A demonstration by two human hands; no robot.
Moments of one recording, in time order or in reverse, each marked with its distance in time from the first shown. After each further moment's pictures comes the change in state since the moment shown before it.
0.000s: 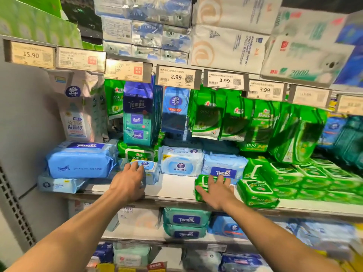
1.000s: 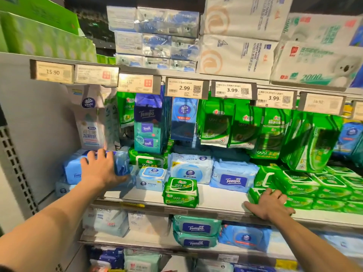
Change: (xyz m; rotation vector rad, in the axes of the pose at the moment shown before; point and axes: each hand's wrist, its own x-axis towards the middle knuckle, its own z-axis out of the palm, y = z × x) left_hand -0.004 -0.088 -0.050 0.138 0.181 -0.352; right_hand 0.008 0.104 -0.006 0.055 0.083 0.455
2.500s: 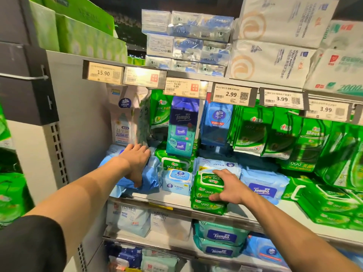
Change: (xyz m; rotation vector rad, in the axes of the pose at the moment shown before) left_hand 0.044 -0.026 -0.016 0.302 -0.229 0.514; right_hand -0.056 -0.177 -0.024 0.274 -0.161 -0.802
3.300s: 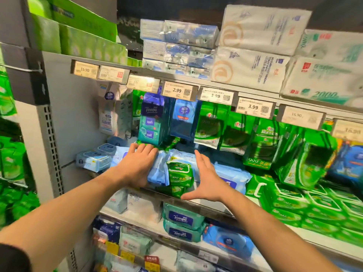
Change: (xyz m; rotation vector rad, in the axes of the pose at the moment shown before) left_hand -0.072 0.170 -0.080 -0.154 0.385 -0.052; right_hand -0.086 0.053 -0.056 0.071 0.011 -0.367
